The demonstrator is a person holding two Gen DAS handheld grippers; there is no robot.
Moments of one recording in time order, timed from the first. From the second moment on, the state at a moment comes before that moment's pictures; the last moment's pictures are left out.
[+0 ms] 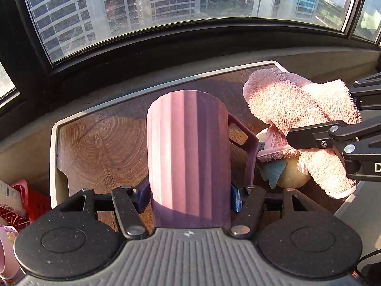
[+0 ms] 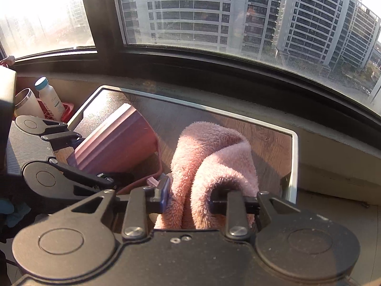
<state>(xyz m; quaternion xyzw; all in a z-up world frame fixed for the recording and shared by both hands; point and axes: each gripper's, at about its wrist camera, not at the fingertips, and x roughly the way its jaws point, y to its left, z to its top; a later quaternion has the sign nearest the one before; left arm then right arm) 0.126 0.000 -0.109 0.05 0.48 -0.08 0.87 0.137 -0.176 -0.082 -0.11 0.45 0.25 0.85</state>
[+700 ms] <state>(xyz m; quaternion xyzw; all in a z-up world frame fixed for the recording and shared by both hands) 0.072 -0.003 -0.057 0.03 0.43 -0.05 0.90 0.087 -0.194 -0.026 -0.09 0.40 0.23 0.88</state>
